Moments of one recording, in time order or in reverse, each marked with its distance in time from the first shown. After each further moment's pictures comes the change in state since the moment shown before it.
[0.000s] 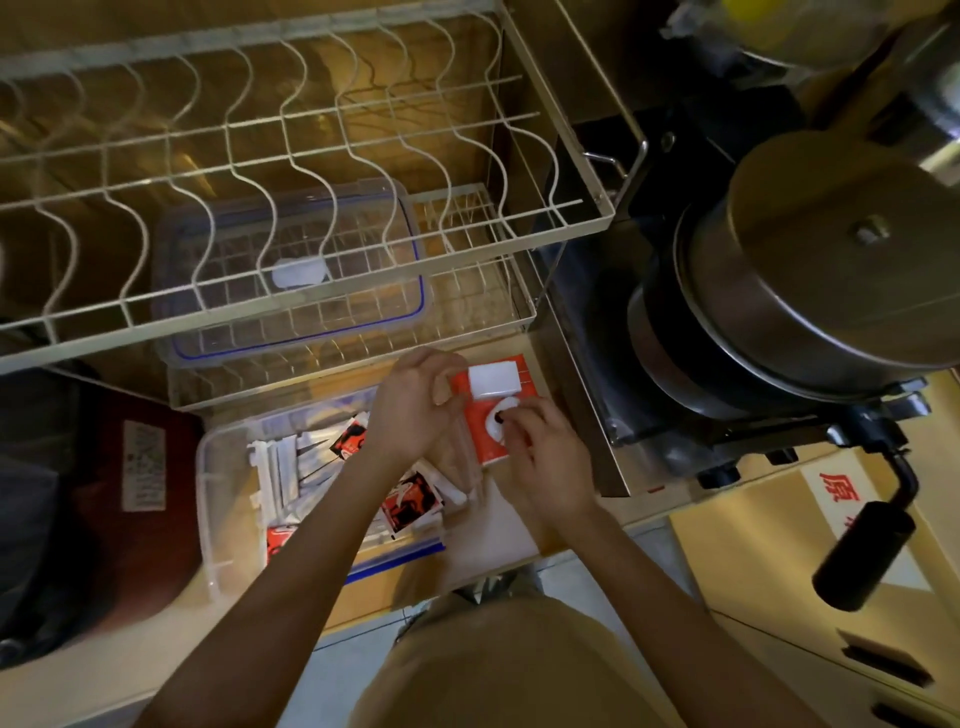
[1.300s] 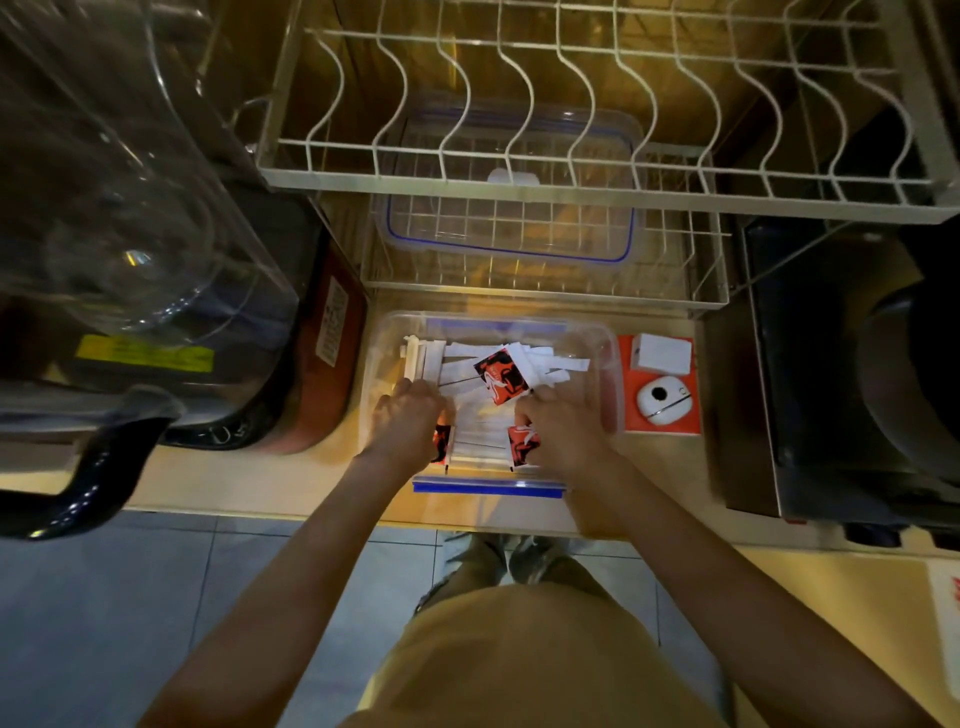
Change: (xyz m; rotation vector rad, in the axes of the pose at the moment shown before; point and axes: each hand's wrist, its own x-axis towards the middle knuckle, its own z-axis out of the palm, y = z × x) left_hand -0.119 -0.114 -0.033 0.438 -0.238 -0.410; right_hand 0.021 -0.069 0.085 -0.557 -0.602 -0.399
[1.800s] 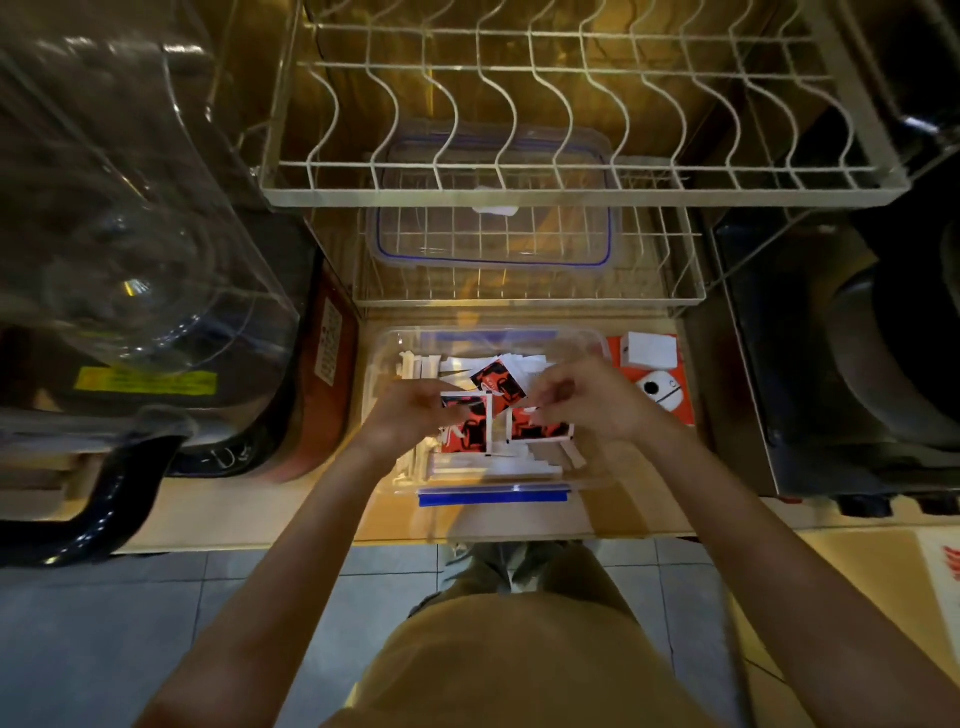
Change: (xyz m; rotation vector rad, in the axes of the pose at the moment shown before) left_hand -0.001 -0.004 -0.032 -1.072 -0.105 -0.072; right_hand -0.021 0.006 -0.057 0.736 0.055 0.013
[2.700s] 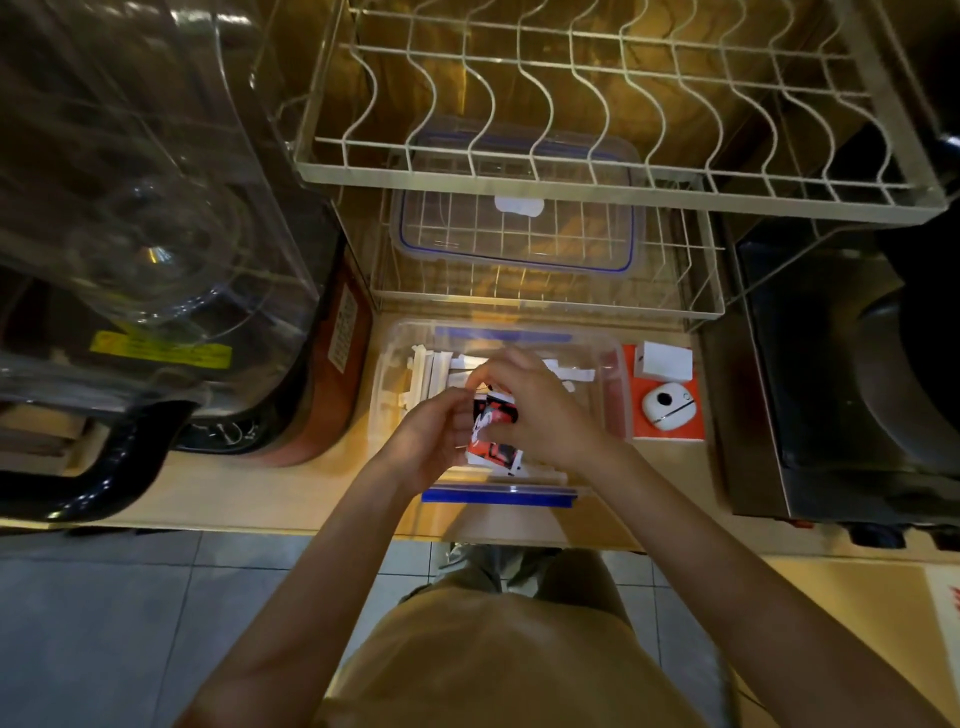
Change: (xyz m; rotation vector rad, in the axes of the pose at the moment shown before) left_hand -0.003 -0.017 0.024 -0.629 -0.145 -0.188; right_hand 0.010 -0.030 0.047 -0.242 0.075 -0.287
